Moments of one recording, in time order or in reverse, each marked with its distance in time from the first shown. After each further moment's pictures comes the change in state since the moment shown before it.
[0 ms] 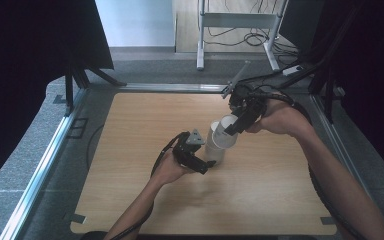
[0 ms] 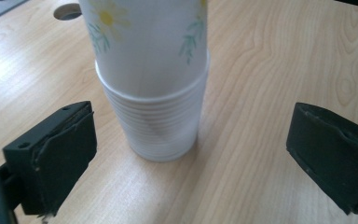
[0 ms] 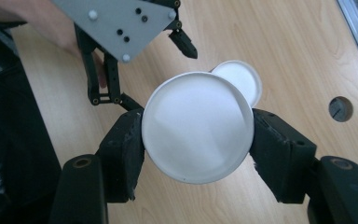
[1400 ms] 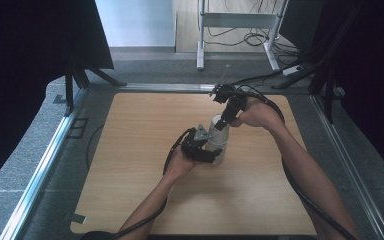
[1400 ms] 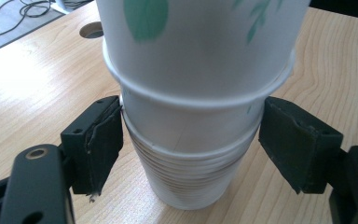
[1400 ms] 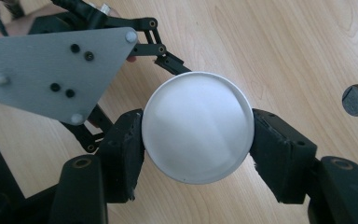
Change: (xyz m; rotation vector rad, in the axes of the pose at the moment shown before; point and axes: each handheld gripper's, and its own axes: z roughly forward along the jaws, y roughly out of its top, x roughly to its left) left arm 0.012 0.008 0.036 -0.071 0.094 -0.035; right arm -0.049 0.020 0.070 0.076 0.007 0.106
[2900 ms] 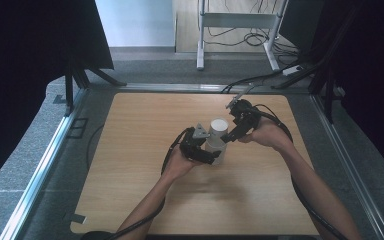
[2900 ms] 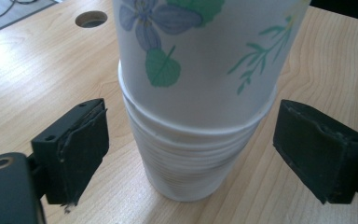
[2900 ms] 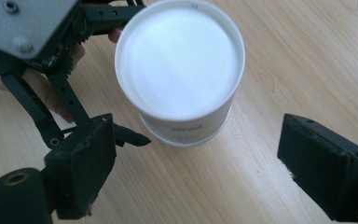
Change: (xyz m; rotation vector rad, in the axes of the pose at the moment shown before) left arm 0.003 0.000 -0.001 0.016 -0.021 -0.038; right arm -0.005 -0.060 0.032 -0.174 0.018 0.116
